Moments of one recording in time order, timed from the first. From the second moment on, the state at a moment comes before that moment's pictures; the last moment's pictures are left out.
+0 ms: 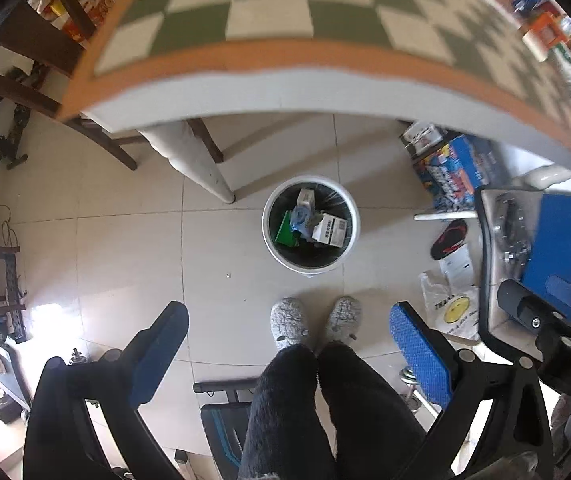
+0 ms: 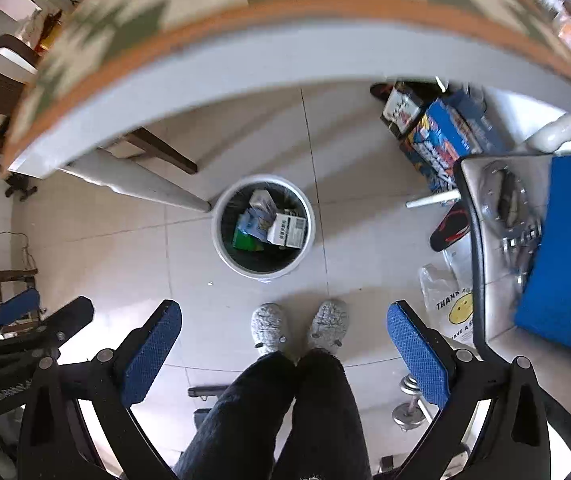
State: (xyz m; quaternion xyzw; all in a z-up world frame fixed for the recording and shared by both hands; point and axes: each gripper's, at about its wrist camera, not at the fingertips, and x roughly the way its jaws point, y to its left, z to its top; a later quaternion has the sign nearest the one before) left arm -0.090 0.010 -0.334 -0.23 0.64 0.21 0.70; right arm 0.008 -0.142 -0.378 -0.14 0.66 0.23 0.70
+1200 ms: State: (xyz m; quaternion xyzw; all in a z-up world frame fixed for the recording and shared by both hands) left arm 0.497 0.007 -0.276 0.22 0.59 0.02 0.77; right arm 0.521 -0.243 -0.293 0.12 0.65 0.03 0.75
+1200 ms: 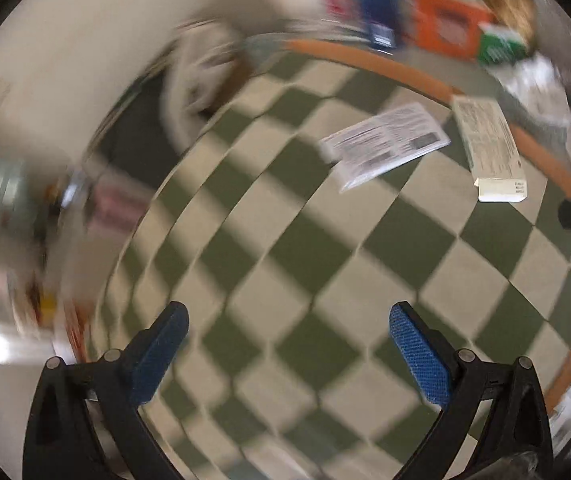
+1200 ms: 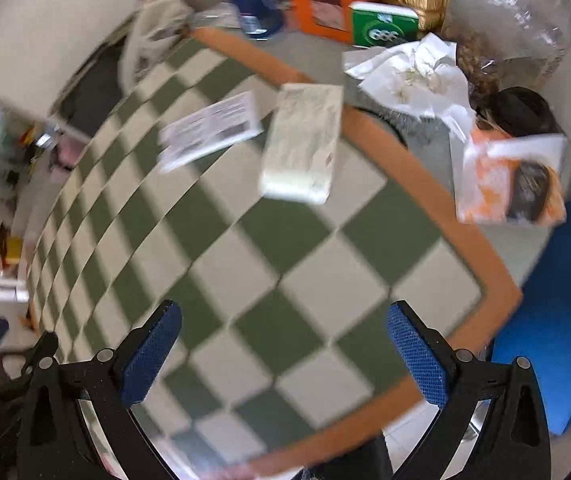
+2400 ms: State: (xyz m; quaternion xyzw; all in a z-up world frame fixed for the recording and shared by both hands) left arm 0.572 -0.008 -0.364 0.11 0.70 -0.08 0.70; right arm 0.629 -0.245 -0.374 0.16 0.69 0.00 0.71
